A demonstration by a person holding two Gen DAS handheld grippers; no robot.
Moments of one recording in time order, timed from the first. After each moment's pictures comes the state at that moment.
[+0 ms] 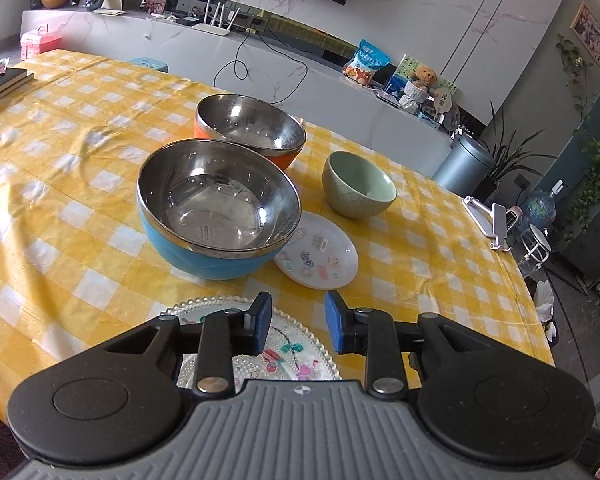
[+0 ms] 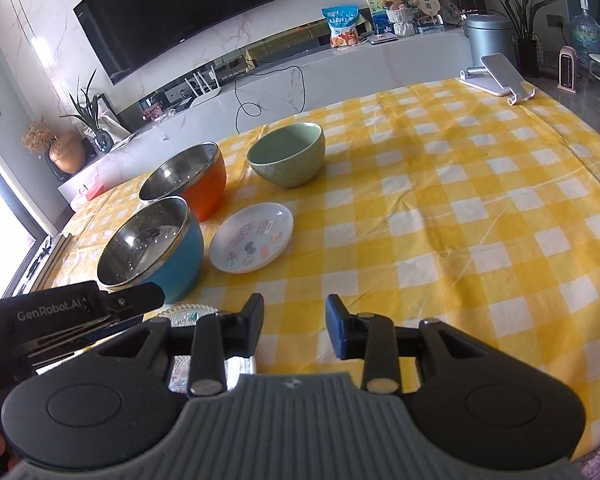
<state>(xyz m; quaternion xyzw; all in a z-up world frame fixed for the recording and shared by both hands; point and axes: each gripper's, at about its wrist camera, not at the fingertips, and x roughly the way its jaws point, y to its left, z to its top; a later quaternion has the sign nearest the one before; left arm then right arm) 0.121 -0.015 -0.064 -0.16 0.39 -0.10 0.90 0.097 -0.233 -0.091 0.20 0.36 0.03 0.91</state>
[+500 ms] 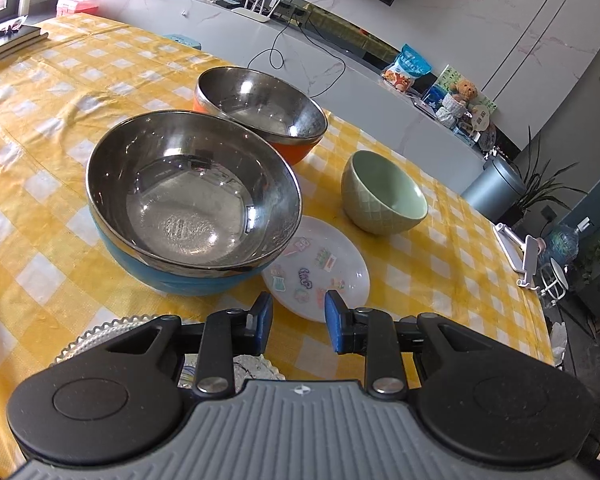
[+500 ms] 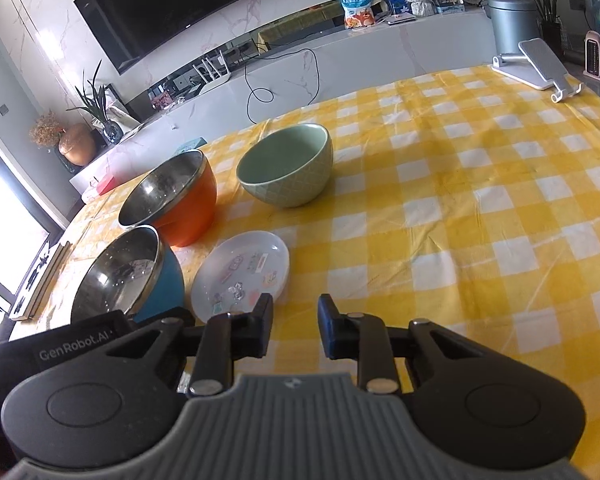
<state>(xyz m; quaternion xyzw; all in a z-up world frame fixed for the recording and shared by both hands) 0.166 -0.040 -0.095 -0.21 0.40 -0.05 0.89 0.182 -0.250 -0.112 0.22 0.38 0.06 0.89</state>
